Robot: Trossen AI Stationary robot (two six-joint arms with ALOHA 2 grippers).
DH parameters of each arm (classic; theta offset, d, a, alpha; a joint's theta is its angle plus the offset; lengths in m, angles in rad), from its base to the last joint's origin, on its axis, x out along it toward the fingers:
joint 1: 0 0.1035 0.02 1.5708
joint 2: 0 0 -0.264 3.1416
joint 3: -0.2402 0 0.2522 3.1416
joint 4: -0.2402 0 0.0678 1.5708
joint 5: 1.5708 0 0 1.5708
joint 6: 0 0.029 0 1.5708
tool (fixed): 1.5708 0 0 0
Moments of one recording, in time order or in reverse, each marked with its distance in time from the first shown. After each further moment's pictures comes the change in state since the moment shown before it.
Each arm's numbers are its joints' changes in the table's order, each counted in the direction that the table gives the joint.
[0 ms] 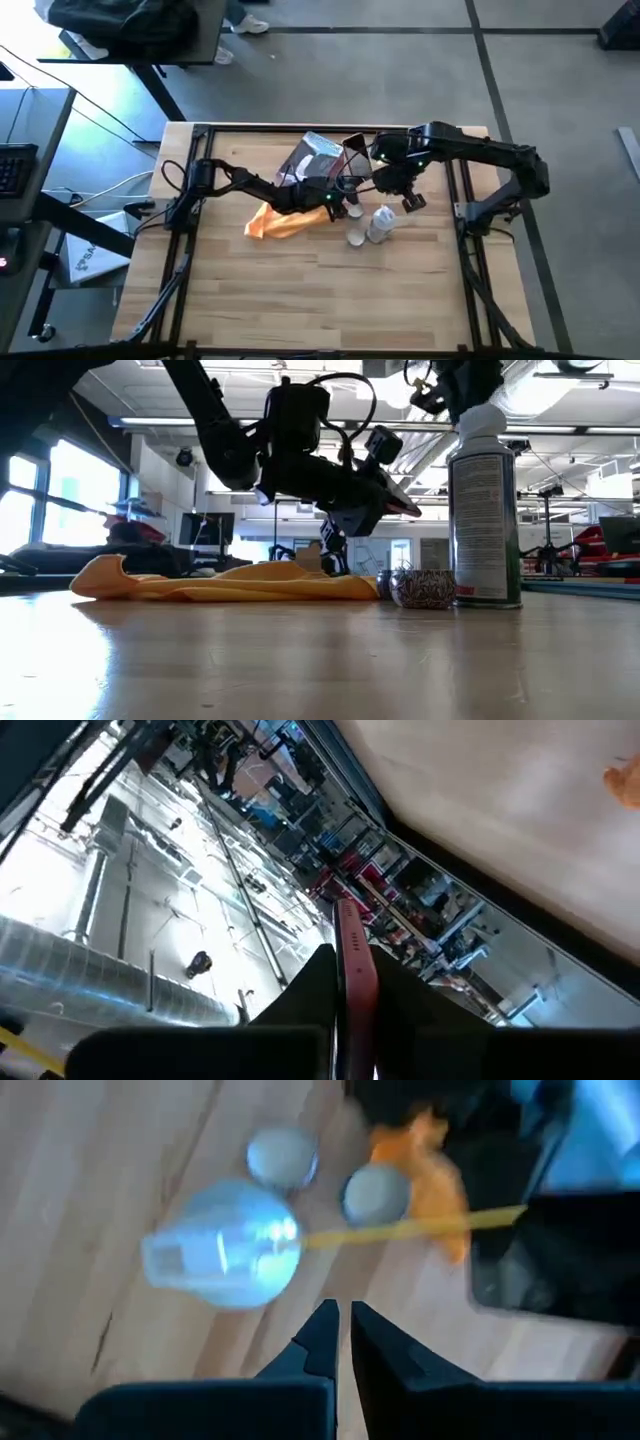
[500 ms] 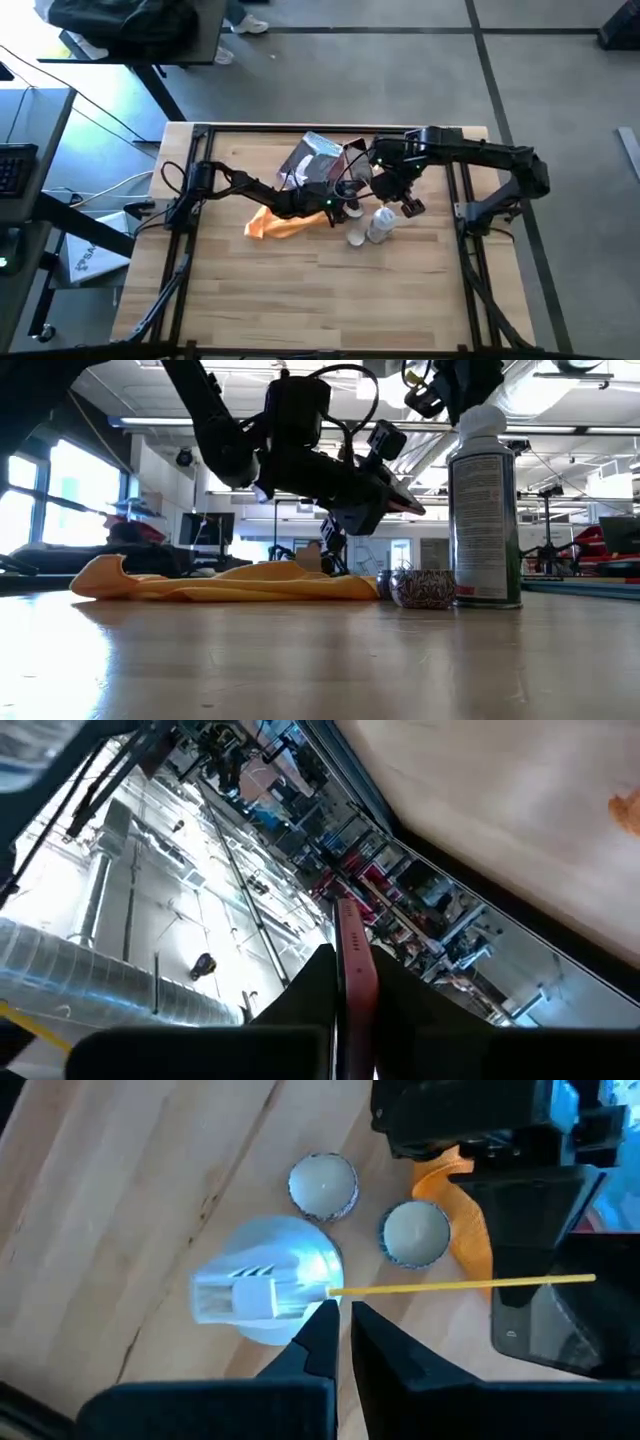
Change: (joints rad) left arm -0.040 0.000 0.000 -0.001 -0.044 0.009; right arm 0.018 -0.001 0.062 0.038 -0.066 -0.020
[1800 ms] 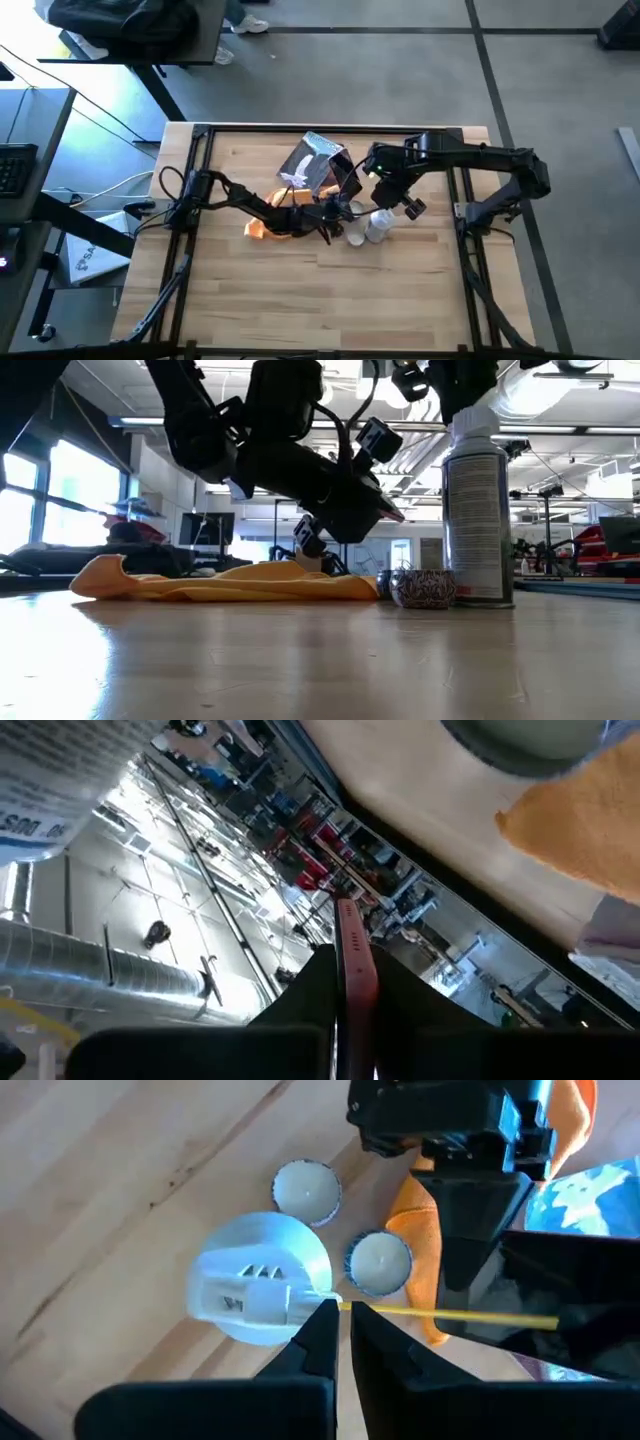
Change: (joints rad) left arm -0.125 0.006 0.061 0.008 -0.329 -0.052; right arm 0.065 0.002 0.000 0.055 0.072 -0.261
